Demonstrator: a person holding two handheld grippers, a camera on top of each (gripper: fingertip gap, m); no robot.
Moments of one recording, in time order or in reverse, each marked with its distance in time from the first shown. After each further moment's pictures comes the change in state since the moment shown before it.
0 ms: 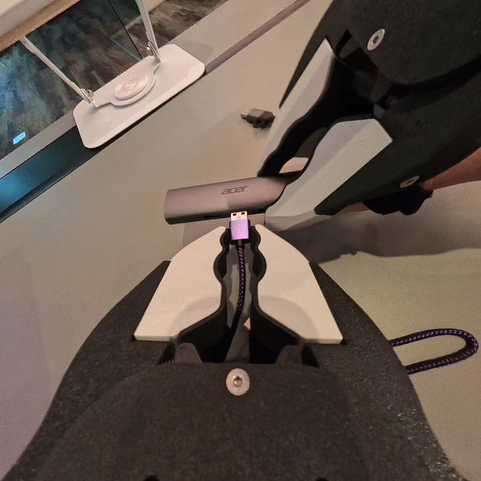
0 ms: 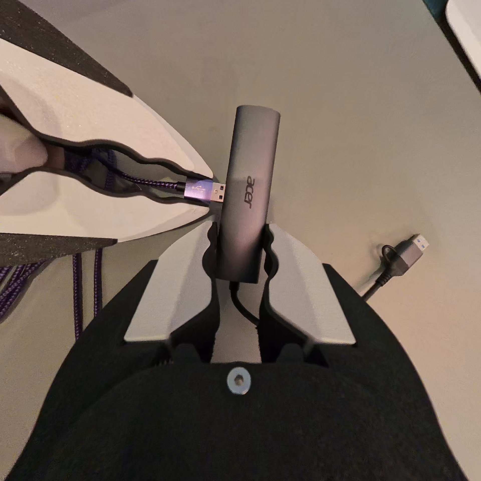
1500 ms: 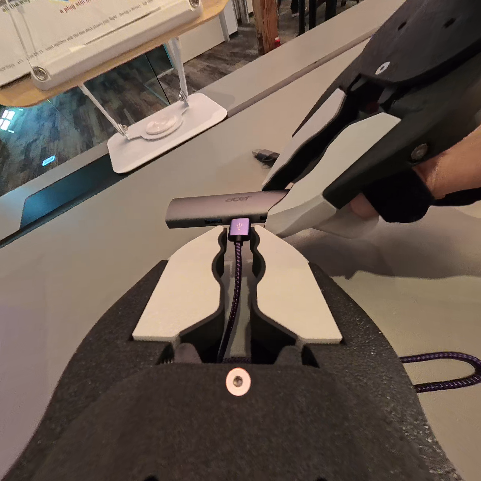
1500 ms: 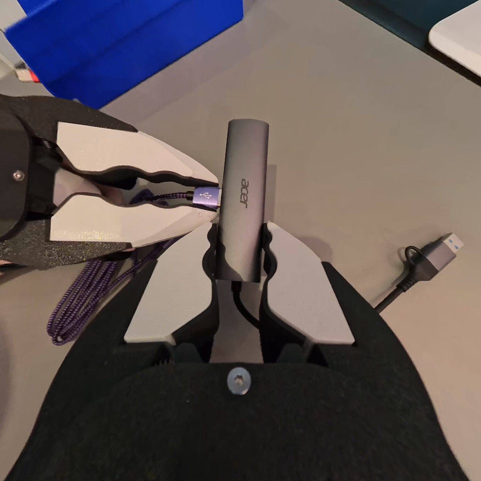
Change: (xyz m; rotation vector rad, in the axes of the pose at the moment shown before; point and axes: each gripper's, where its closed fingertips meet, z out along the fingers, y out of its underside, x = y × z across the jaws) left arm -0.014 -0.023 -0.002 0.162 -0.059 -0.056; right arm 0.004 -0.023 -0.010 0.222 -0.162 0.198
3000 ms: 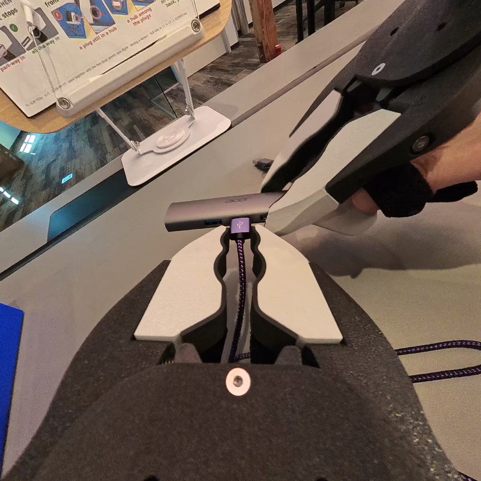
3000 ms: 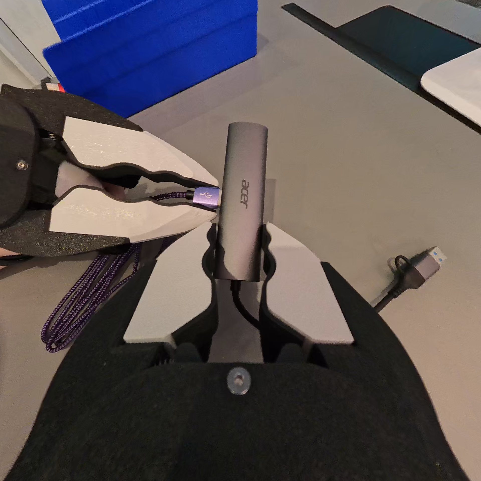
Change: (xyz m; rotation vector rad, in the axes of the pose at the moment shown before) left arm -0.003 -0.006 -0.010 0.015 -0.016 0.072; right arm -0.006 -0.009 -0.004 0.084 -0.013 -0.062
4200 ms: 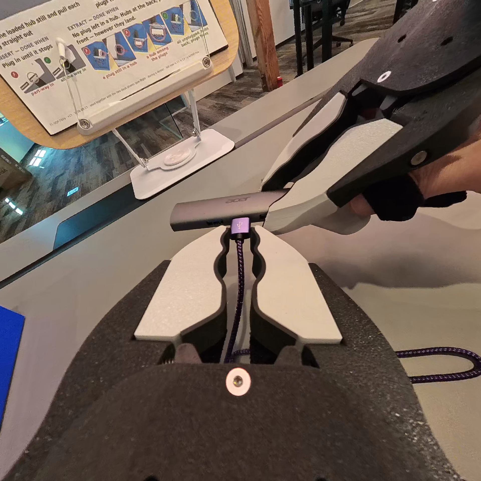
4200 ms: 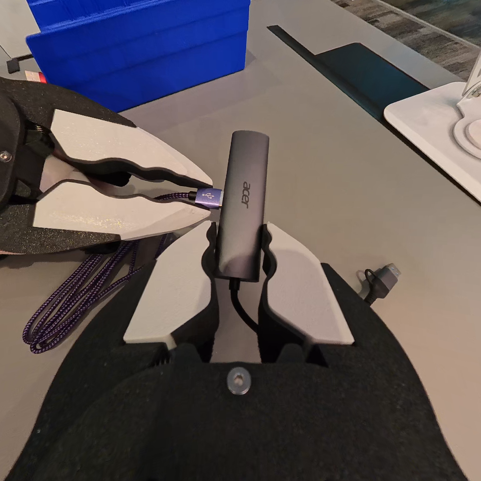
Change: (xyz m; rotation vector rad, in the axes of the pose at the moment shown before) left arm -0.001 -0.013 -0.008 0.081 -0.014 -0.025; right arm -0.001 -0.010 -0.011 0.012 0.096 -0.094
